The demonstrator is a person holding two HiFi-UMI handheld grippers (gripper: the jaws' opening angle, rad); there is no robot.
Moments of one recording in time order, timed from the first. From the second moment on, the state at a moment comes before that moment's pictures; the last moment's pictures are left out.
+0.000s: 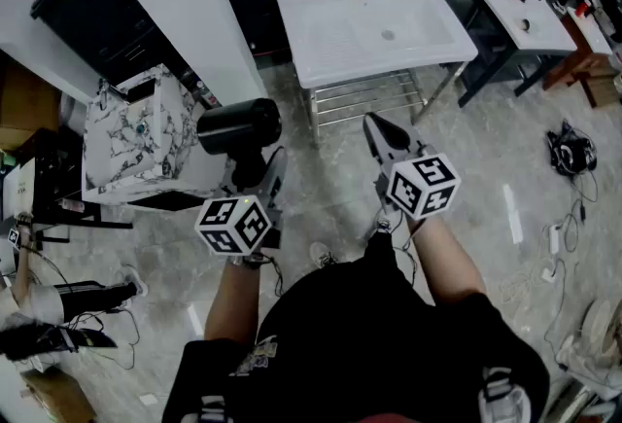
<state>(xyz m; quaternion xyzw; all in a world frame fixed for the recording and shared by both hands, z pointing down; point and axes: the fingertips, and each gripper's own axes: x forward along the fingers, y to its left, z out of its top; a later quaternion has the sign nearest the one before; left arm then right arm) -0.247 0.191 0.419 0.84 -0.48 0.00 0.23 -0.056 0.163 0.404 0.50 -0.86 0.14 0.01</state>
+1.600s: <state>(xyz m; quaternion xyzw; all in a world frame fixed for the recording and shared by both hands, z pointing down) -0.189 0.087 0.422 0.82 -0.51 0.00 0.25 0.013 0.035 0.401 0.47 -0.87 0.15 0.00</state>
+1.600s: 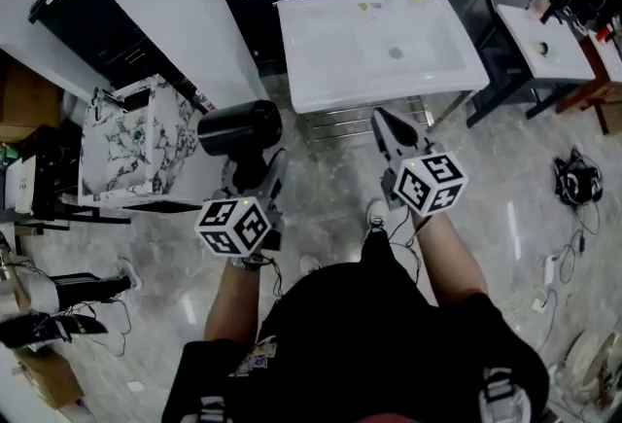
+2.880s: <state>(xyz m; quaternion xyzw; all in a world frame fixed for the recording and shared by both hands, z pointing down) 0.001 -0.101 0.414 0.79 -0.57 0.01 0.25 0.158 -0.165 0.399 0.38 -0.91 0.18 -0.01</state>
